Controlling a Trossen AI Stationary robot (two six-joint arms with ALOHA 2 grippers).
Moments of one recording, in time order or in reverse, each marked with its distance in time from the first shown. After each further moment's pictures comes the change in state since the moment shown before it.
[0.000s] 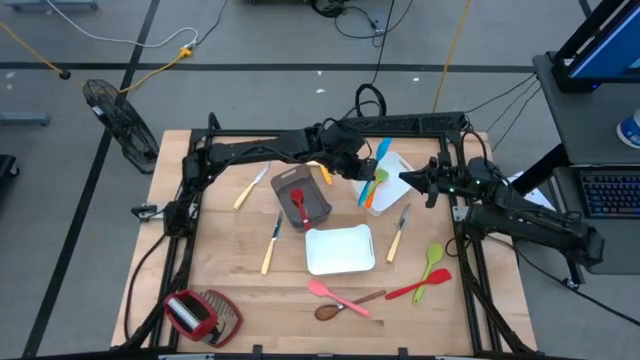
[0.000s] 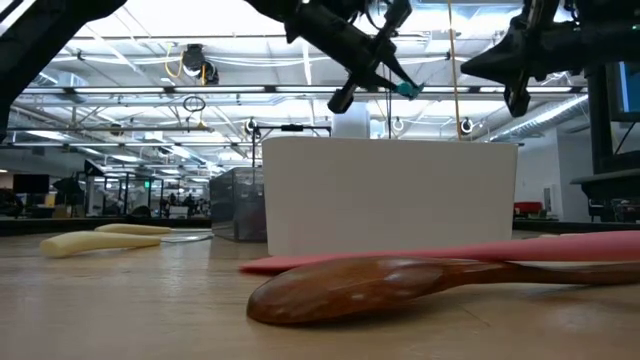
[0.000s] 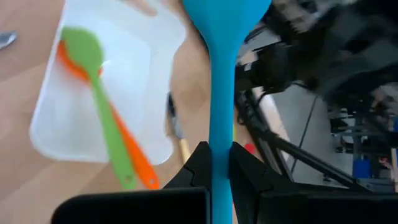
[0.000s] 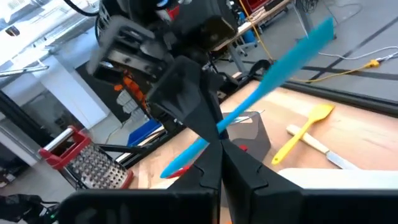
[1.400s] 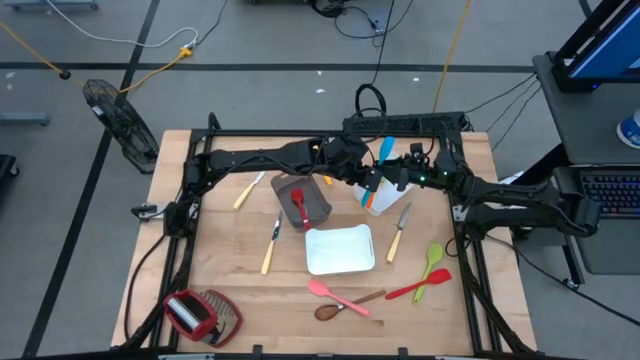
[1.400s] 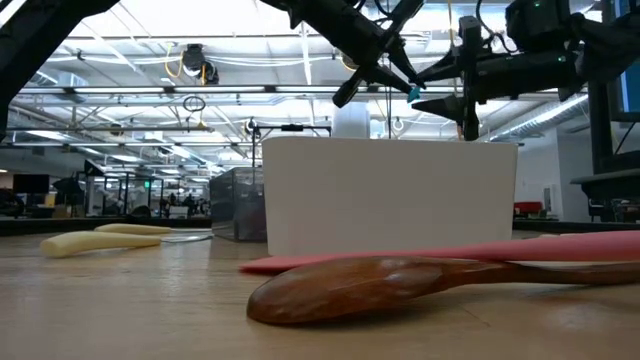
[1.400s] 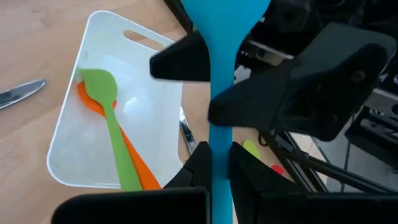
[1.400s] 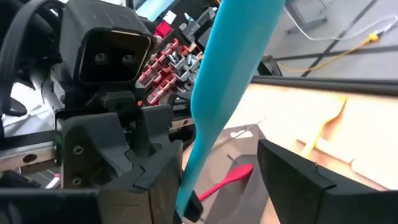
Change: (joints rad) left arm -0.077 0.000 -0.001 0.031 -0.239 0.086; right arm -0.002 0.531 0.002 0.547 0.059 0.205
